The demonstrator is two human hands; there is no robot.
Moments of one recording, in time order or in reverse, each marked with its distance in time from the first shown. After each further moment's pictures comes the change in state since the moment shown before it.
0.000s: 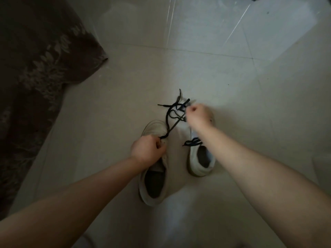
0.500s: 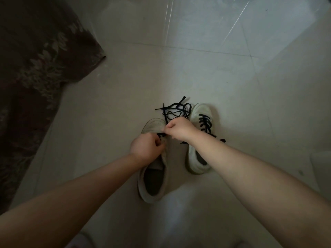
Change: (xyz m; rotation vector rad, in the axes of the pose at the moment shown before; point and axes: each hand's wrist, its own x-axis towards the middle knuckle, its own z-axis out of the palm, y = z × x) left_hand 0.001 0.000 -0.001 -0.002 -0.029 0.023; right_hand -0.019 0.008 0.027 -0.172 -0.501 -0.088
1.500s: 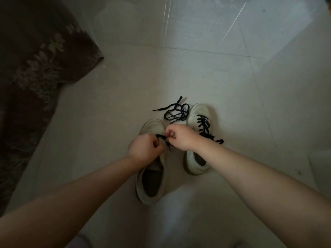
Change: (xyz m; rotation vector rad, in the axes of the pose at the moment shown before) left_hand 0.001 0.001 0.003 0.015 0.015 -0.010; right_hand -0.007 0.027 0.003 -0.279 -0.026 -0.266
